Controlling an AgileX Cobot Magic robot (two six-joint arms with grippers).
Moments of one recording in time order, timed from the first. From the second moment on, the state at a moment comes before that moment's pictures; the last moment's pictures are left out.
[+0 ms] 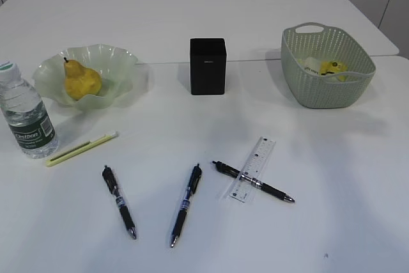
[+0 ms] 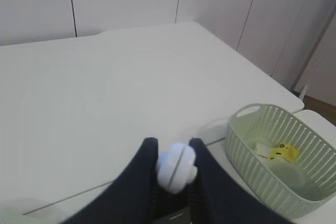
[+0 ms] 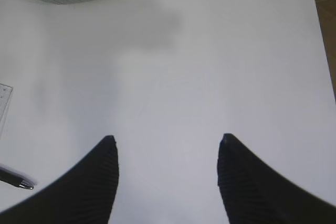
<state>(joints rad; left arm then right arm) -0.48 1.75 -1.56 0.13 0.14 -0.29 -0.11 1.62 -1.53 -0.06 1.24 0.11</state>
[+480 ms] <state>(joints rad) -0.48 1.90 -1.69 0.13 0.20 -0.29 -0.11 1.62 -1.53 -0.06 1.24 0.11</state>
